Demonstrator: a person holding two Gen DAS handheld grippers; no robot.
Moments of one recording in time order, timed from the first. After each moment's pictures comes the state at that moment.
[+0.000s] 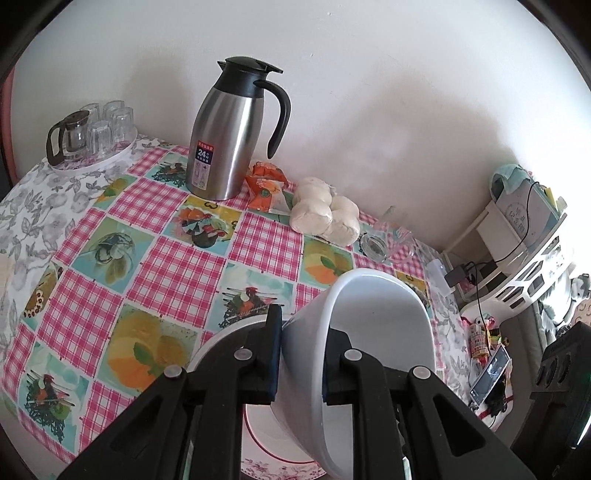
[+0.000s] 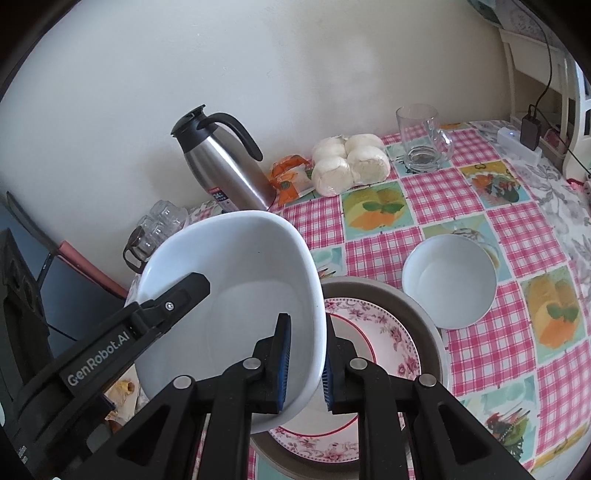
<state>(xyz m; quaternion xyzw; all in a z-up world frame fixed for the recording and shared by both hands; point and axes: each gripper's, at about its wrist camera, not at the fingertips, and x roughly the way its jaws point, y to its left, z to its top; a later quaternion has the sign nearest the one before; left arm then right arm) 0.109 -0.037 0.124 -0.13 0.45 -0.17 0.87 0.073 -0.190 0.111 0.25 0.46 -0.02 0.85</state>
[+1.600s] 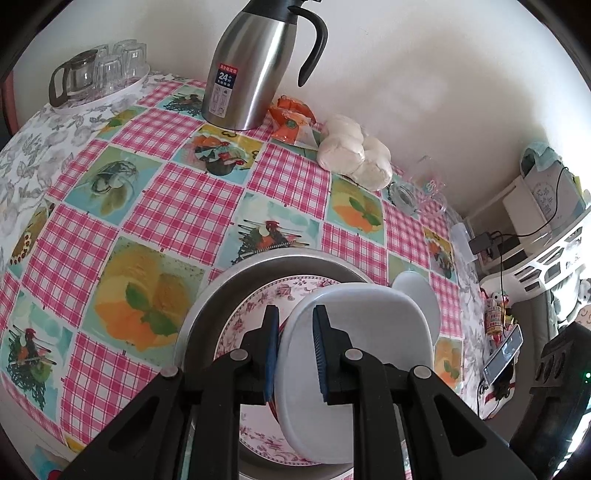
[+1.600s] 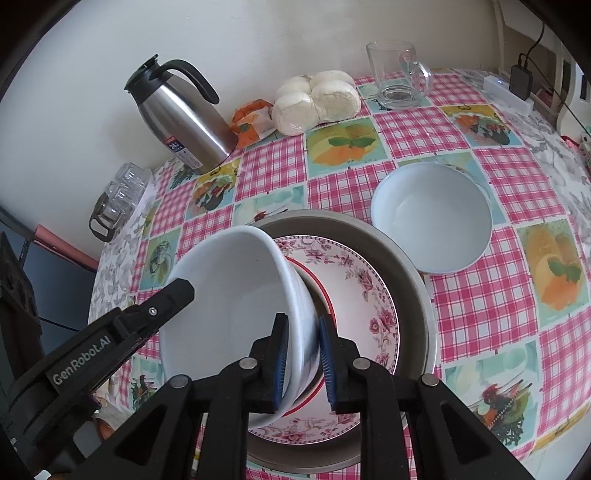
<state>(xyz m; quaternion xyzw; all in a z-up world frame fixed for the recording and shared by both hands) 0.111 -0.036 0.065 -0.14 0.54 -0.15 0.82 0.072 -0.200 0.058 0.25 0.54 -0.05 0.80</state>
